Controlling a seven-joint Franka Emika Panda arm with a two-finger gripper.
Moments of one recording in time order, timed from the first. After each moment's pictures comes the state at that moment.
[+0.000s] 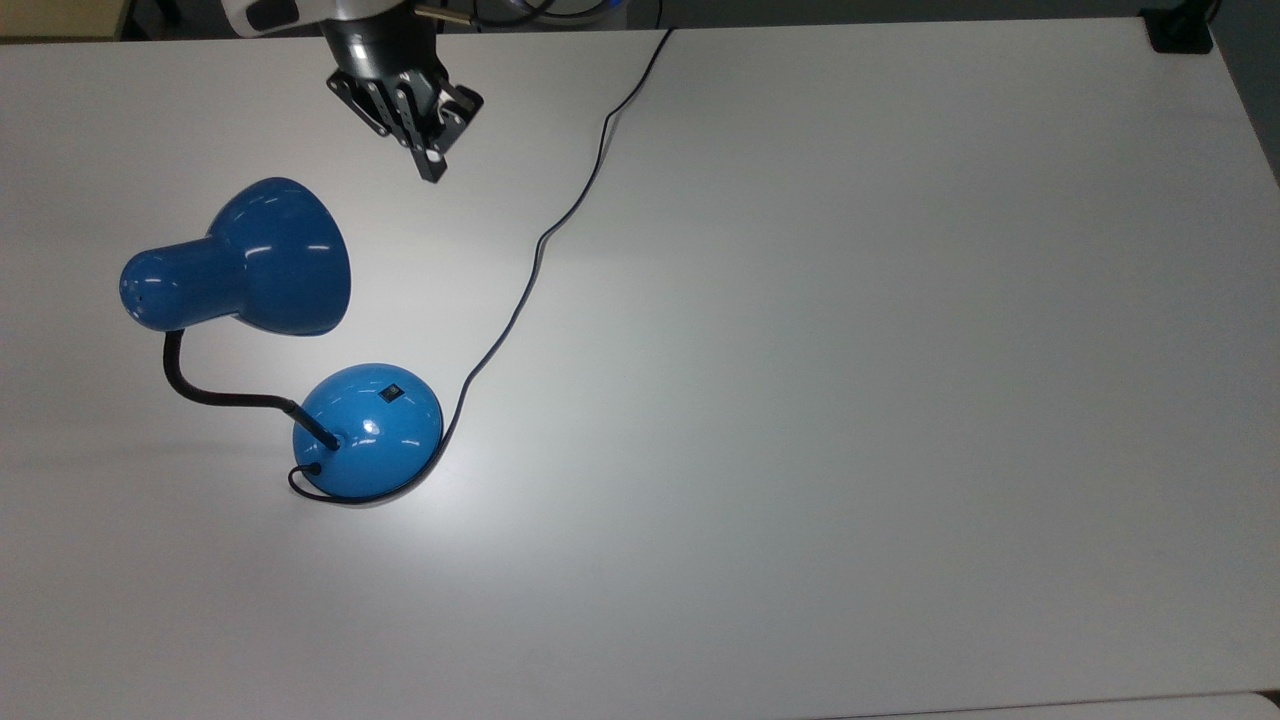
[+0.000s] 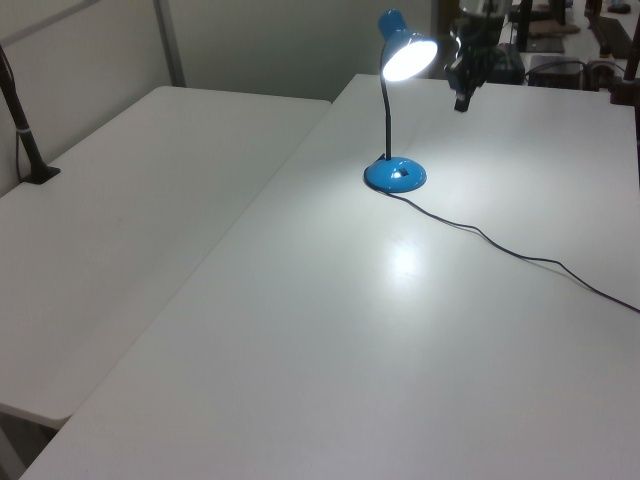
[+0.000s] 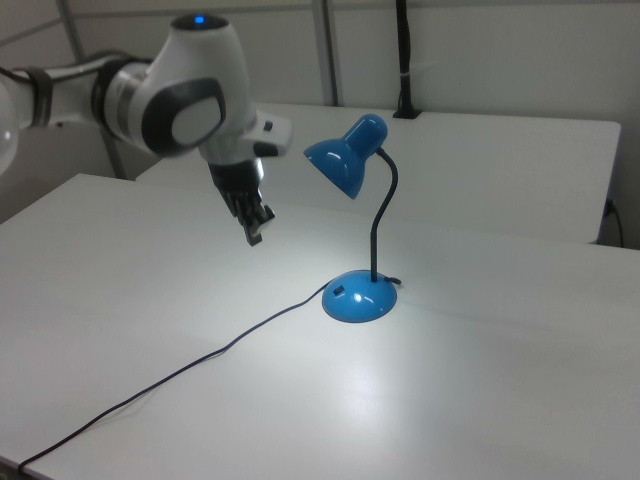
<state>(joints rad) 0.00 0.02 -0.13 -1.87 0.11 2.02 0.22</state>
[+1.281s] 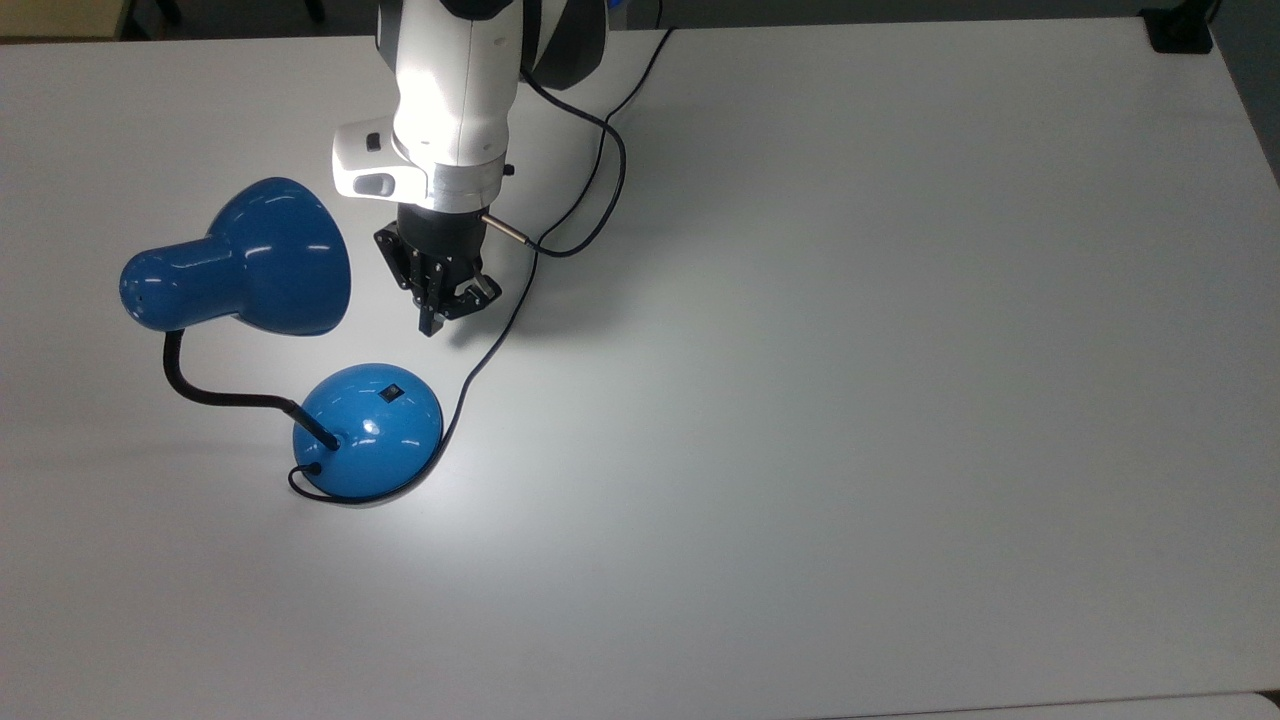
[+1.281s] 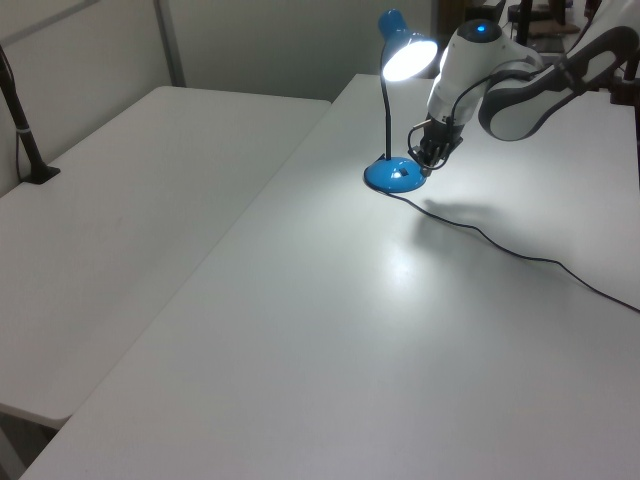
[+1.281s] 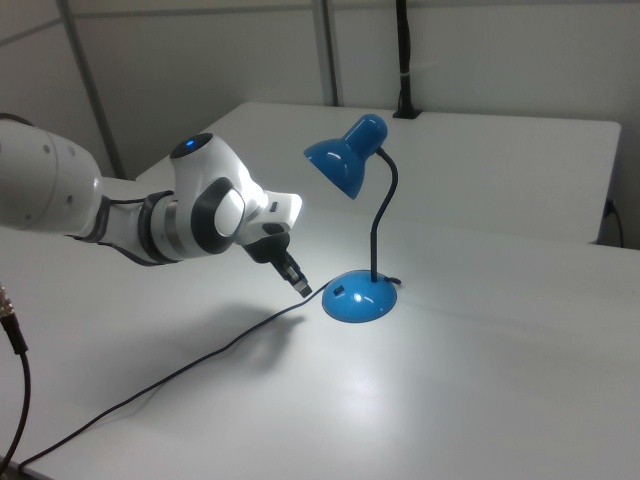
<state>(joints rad) -0.02 0.27 -0.07 -2.01 -0.36 2.59 0.77</state>
